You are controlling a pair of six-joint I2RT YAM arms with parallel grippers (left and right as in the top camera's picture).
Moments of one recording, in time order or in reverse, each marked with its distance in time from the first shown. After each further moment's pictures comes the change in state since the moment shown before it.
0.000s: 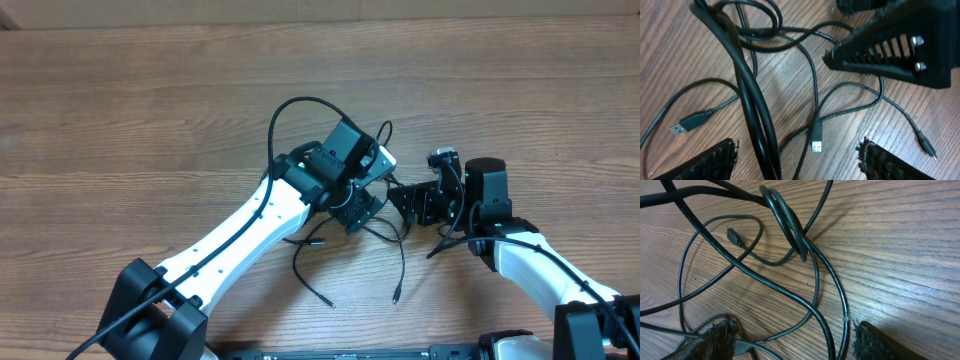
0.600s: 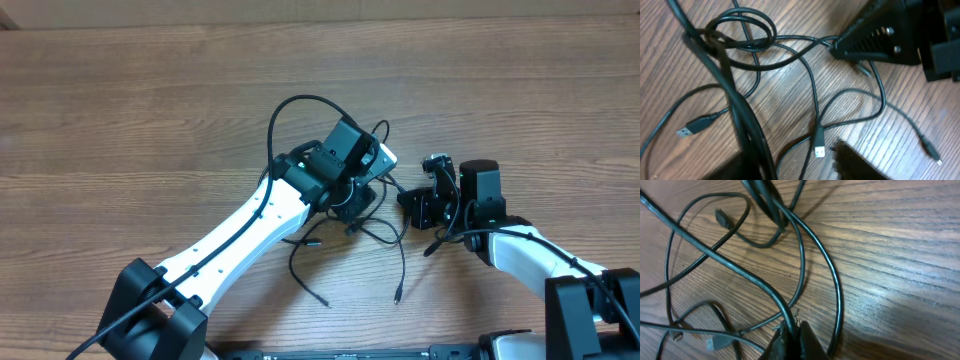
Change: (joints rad) left arm 0.000 0.000 0.000 0.012 -0.006 -0.009; right arm 0.000 0.094 0.000 0.014 -0.023 -0.029
